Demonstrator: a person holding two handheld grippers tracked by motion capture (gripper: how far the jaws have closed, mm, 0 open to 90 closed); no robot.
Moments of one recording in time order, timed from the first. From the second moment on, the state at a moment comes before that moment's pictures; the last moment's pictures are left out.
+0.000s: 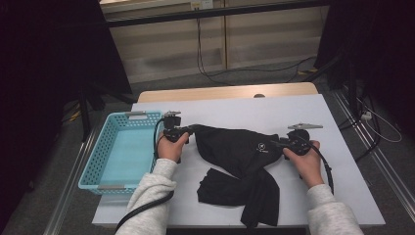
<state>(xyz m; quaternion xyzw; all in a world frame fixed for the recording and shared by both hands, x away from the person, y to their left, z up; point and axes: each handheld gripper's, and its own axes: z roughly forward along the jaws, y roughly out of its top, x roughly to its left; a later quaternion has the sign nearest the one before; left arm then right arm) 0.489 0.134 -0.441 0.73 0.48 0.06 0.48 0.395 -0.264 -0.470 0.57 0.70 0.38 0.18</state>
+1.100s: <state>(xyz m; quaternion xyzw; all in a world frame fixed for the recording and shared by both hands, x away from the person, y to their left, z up) 0.493 0.115 -0.467 0.78 0.46 0.09 0.41 0.383 -0.283 -0.464 0.57 0.69 0.40 0.19</state>
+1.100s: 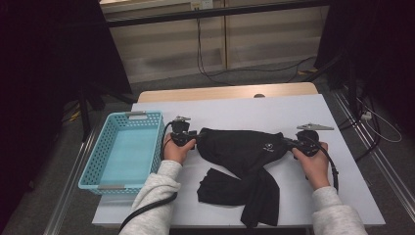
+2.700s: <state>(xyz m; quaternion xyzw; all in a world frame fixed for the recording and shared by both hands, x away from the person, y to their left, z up) 0.482 0.135 -0.392 0.74 0.45 0.07 0.49 0.381 -0.283 -0.401 0.53 0.67 0.47 0.23</state>
